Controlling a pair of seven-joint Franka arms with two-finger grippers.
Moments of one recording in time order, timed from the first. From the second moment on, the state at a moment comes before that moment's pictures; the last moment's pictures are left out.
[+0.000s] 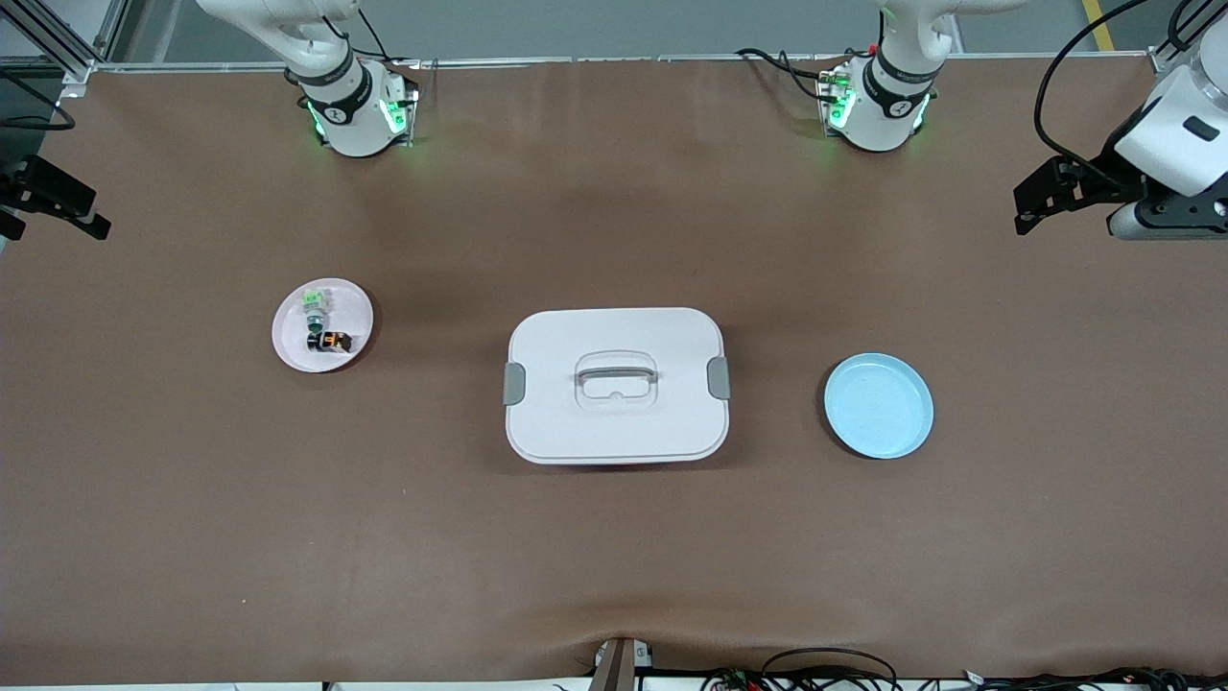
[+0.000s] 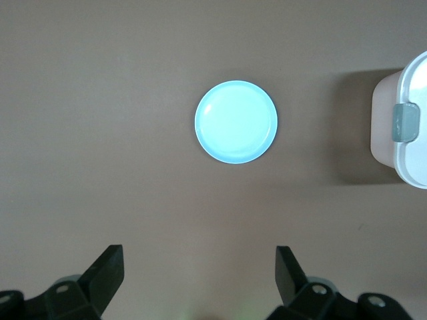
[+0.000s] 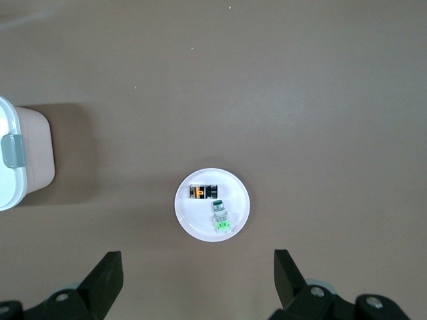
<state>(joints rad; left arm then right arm) -0.02 -0.07 -0.10 -1.61 0.03 1.54 -0.08 -0.03 -0.07 -0.07 -1.57 0.05 1.53 -0.06</state>
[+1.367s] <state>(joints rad) -0.02 -0.07 -0.10 -1.61 0.03 1.51 -0.08 -0.03 -0.06 -0.07 -1.57 0.06 1.52 -0.02</state>
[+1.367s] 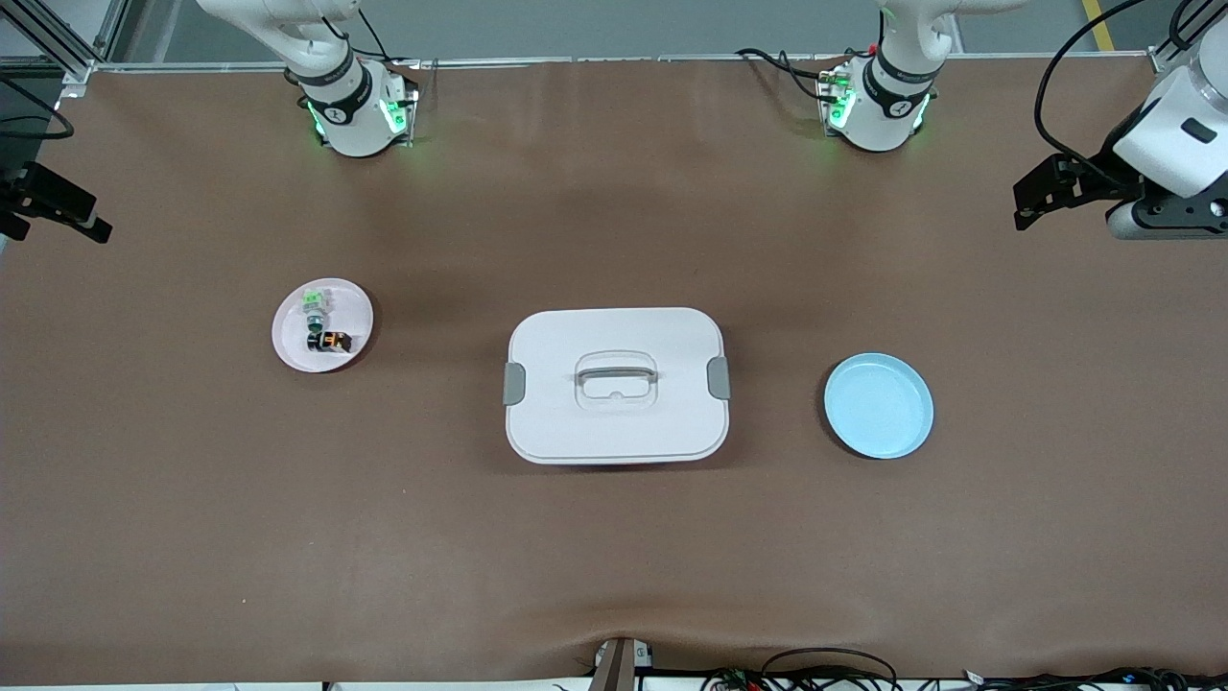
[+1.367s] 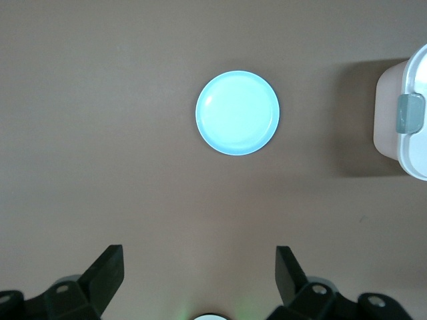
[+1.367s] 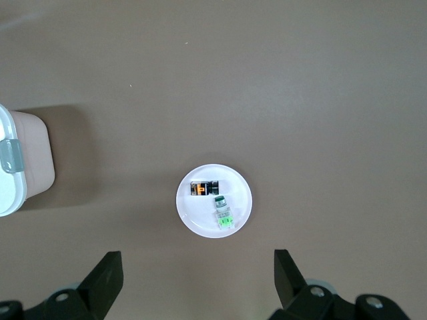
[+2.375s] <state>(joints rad) 0.00 -0.07 -0.10 -1.61 0.03 1.50 -0.08 -0.01 -0.03 -0.06 -1.93 0.07 1.79 0.12</state>
